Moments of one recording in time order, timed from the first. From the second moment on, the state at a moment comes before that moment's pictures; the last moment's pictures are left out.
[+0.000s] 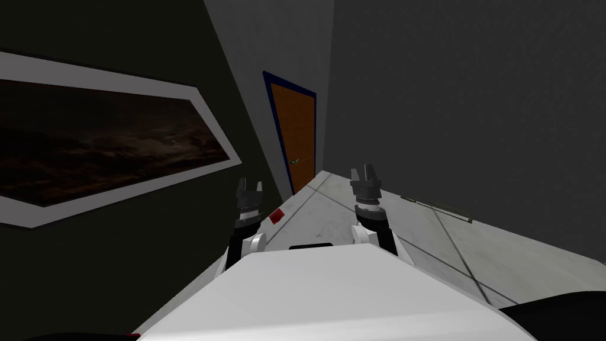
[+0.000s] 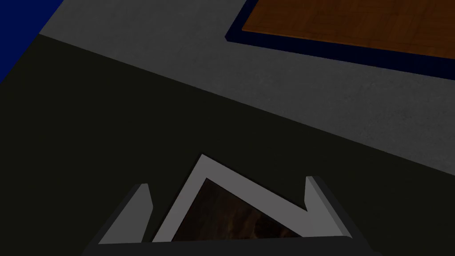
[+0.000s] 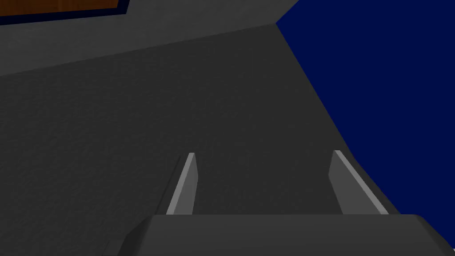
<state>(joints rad) 0.49 0.03 0.04 -2.27 0.11 -0.61 -0.12</state>
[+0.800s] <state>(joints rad) 0.41 -0.03 0.02 -2.09 0.14 -0.63 -0.14</state>
